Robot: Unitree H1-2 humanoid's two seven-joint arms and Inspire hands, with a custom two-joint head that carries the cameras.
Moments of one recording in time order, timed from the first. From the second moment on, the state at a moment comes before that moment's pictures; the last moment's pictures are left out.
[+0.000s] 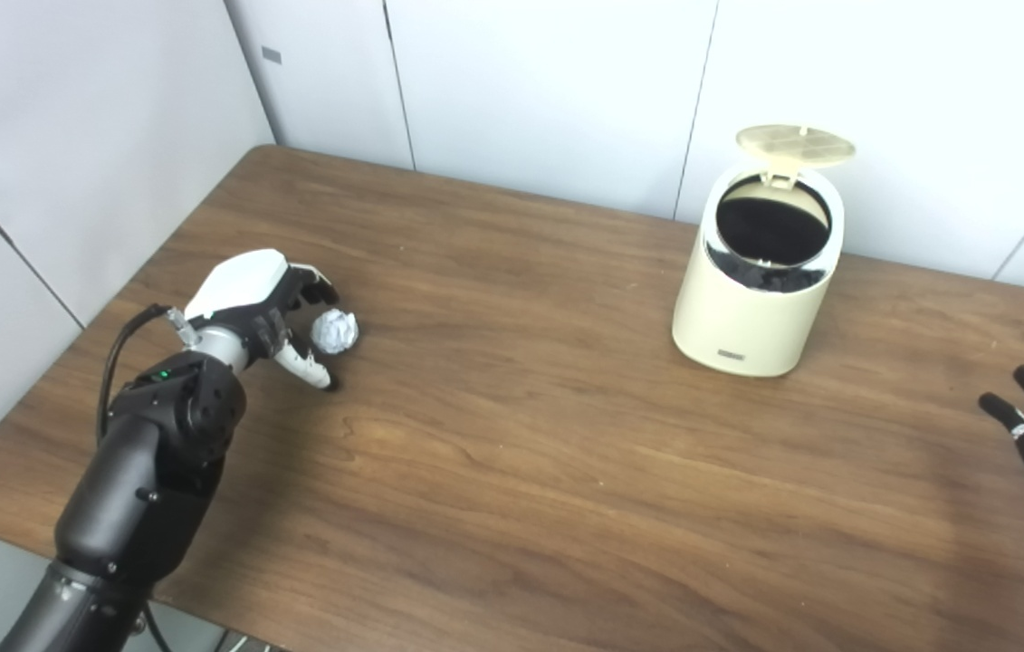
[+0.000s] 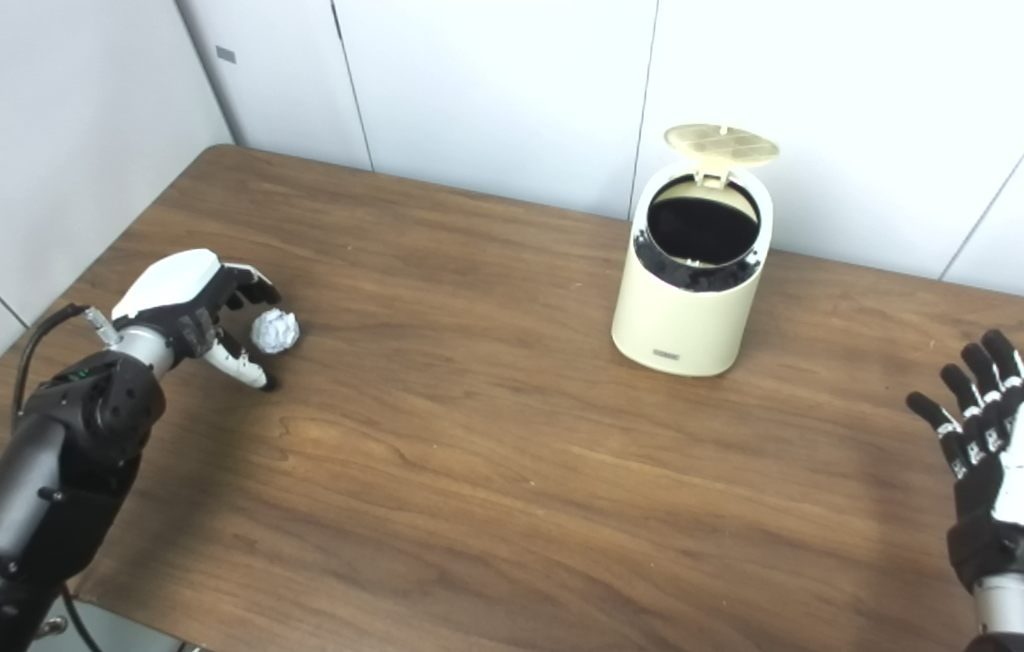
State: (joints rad) left arm -0.06 0.58 0.14 -0.27 0.82 0.46 -0.48; right arm -0.09 -0.12 -0.16 -0.24 0.21 0.28 0.00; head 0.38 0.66
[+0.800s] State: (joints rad) left arm -0.11 0.57 0.11 -0.25 0.72 0.46 -0.41; right arm -0.09 -0.12 -0.16 -0.25 0.22 0.30 0.00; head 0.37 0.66
